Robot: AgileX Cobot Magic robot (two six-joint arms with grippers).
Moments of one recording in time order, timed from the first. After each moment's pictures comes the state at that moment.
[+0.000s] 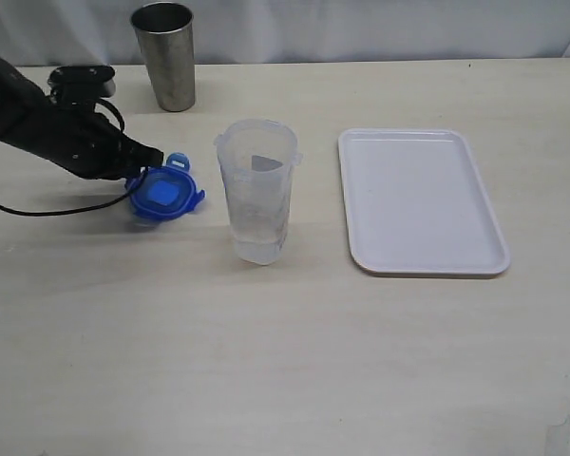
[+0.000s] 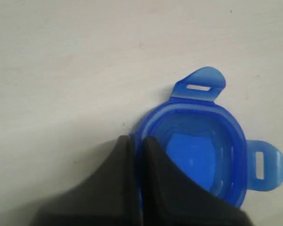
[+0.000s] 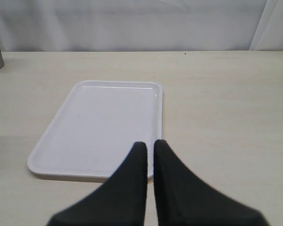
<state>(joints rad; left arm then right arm) -0.18 2.01 -1.10 -0.80 0.29 0.78 0.02 0.00 0.00 0.02 0.35 -0.04</state>
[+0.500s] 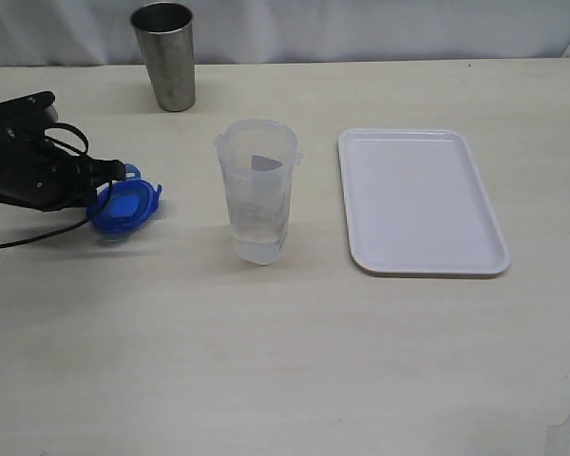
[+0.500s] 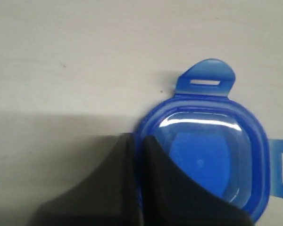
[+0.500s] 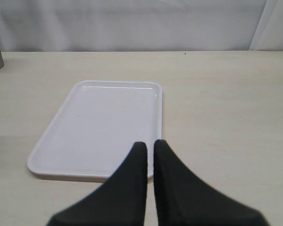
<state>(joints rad) -0.12 1.93 -0.90 -0.82 0.17 0.55 0.02 0.00 0.00 0.02 0.35 -0.04</state>
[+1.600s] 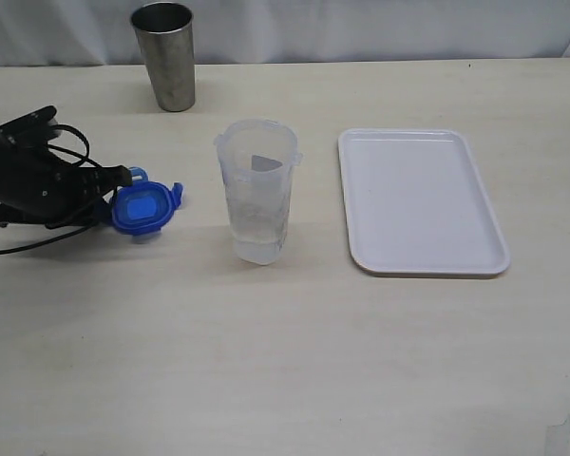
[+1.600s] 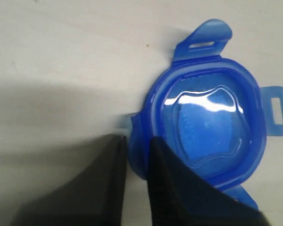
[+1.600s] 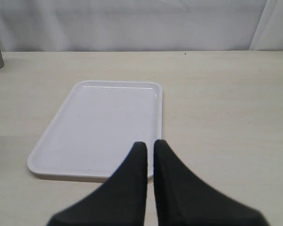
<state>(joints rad) -0.12 1.94 -0.89 -0.92 0.27 0.55 0.02 0.00 0.00 0.02 0.35 -0.04</state>
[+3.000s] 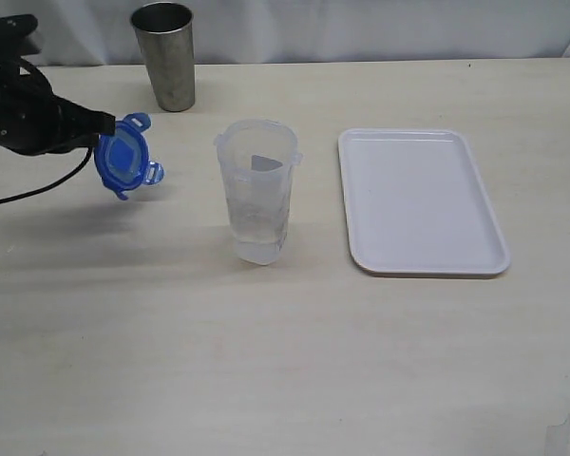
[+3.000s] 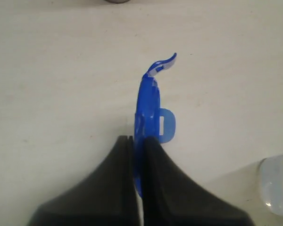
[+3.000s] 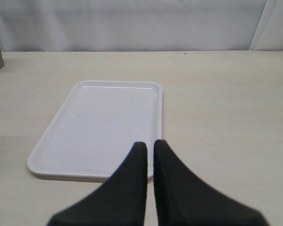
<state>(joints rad) -0.12 1.67 -0.92 -0.90 0.34 0.85 0.02 0.00 0.00 0.02 0.35 -0.04</state>
